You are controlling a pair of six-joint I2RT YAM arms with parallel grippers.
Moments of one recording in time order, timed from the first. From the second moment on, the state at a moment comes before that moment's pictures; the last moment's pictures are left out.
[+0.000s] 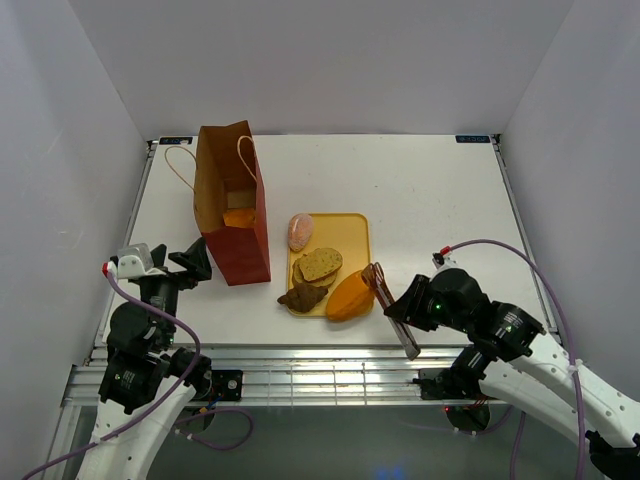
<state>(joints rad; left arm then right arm) -0.38 0.16 0.60 -0.29 -0.40 -0.23 0.85 0.53 0.59 -0.76 0.01 1.05</state>
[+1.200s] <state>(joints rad) -0.38 0.16 0.60 -0.29 -0.48 -0.23 0.85 1.02 1.43 -0.66 -0.15 0.42</state>
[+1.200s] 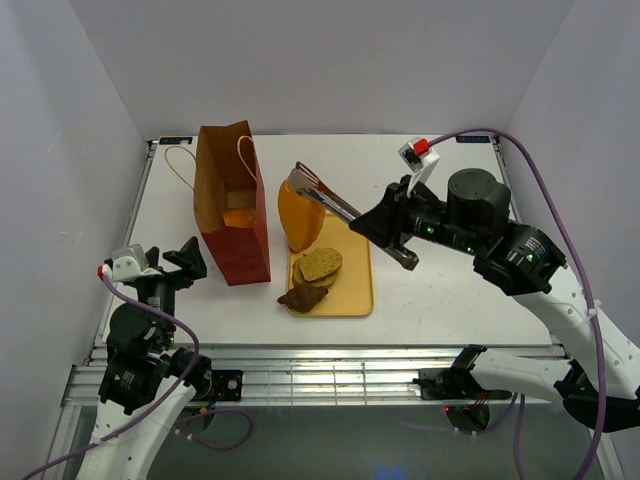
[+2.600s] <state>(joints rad) -0.38 0.16 0.60 -0.29 -0.50 -0.23 0.82 1.88 2.08 -0.40 -0.41 0.28</state>
